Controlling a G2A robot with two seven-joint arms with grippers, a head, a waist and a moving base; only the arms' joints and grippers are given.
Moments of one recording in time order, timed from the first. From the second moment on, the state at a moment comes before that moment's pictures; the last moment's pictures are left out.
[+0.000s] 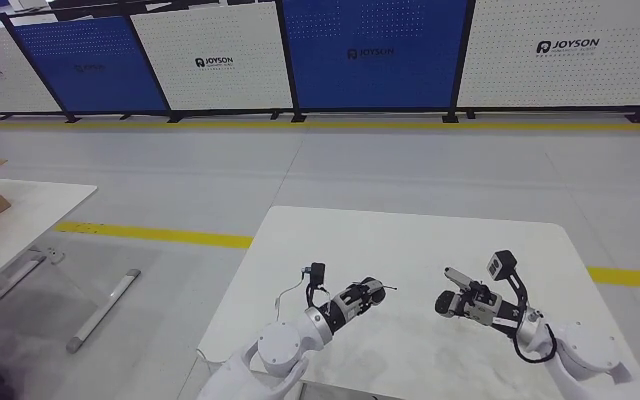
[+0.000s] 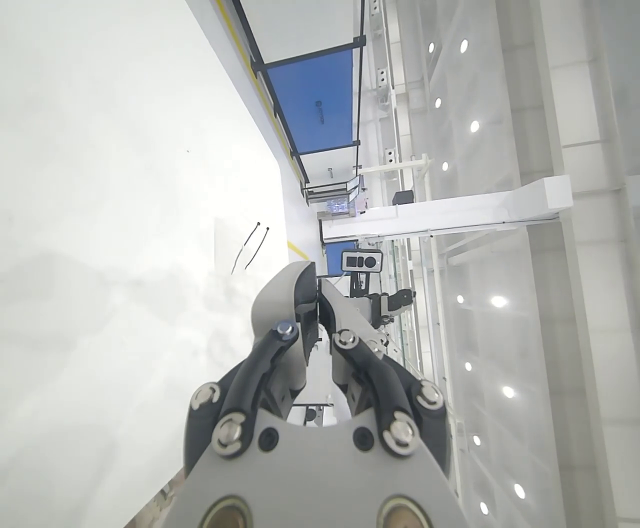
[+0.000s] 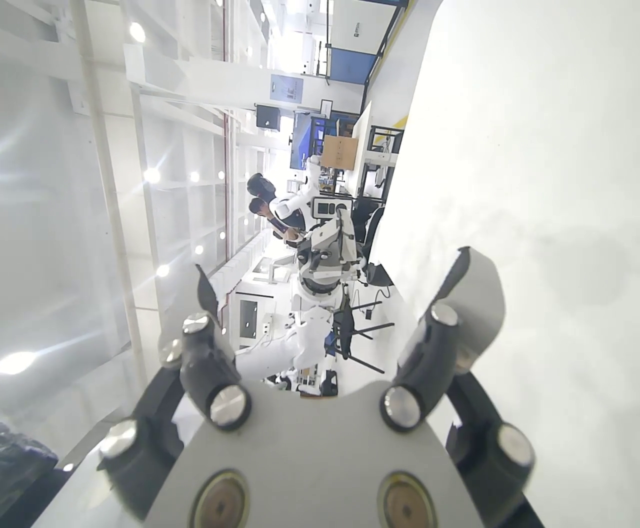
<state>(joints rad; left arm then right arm) 1.47 -1.20 -1.09 -1.74 -0.28 0.05 -0.24 -1.18 -0.94 1.07 -1.45 0.63 -0.10 0.86</state>
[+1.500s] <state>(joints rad) 1.55 -1.19 -1.12 -1.78 -0.19 -0.06 -0.22 -1.18 -0.94 1.07 -1.45 0.63 -0.10 0.86</state>
